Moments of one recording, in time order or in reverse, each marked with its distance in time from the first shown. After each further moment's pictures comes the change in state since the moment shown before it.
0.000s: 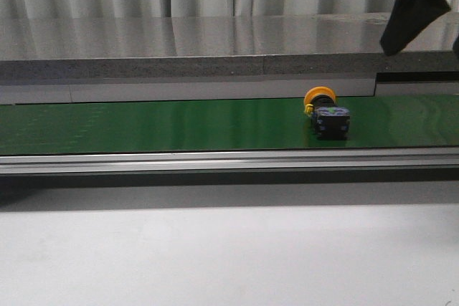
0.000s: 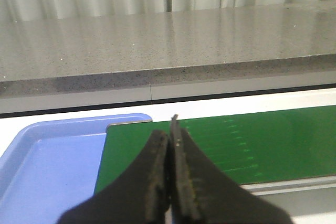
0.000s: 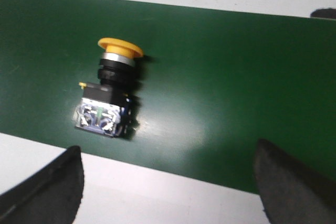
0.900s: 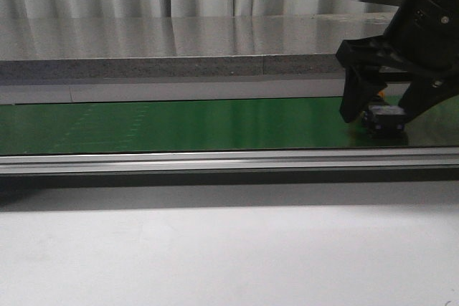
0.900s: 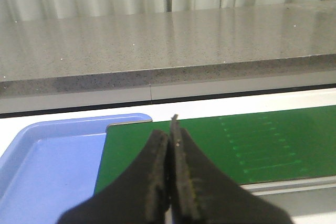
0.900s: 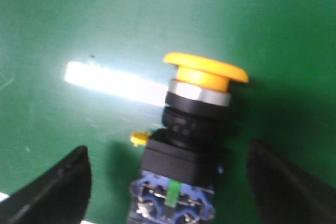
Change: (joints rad) left arm 0.000 0.000 0.000 0.000 0.000 0.000; right arm 0.039 0.297 -0.102 -0.017 -0.028 -0.004
